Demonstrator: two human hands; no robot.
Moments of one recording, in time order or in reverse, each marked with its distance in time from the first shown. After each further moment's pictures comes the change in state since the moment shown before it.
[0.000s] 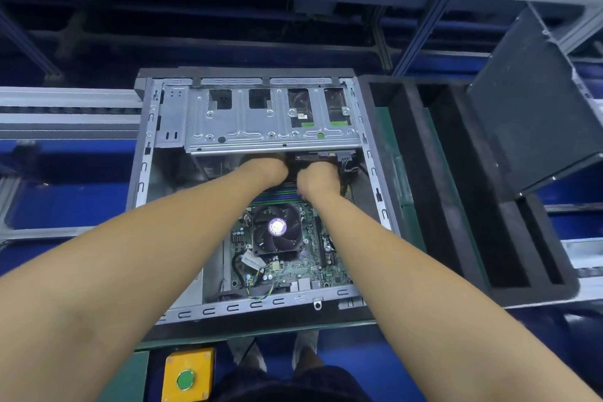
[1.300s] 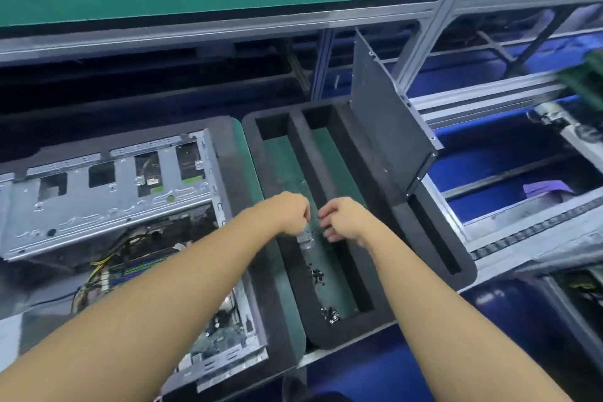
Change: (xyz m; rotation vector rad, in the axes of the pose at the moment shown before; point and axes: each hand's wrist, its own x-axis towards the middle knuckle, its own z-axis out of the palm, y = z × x) left_hand 0.006 0.239 0.020 0.145 -0.131 0.467; right_hand 0.020 0.189 -0.203 0.524 -0.173 0.108
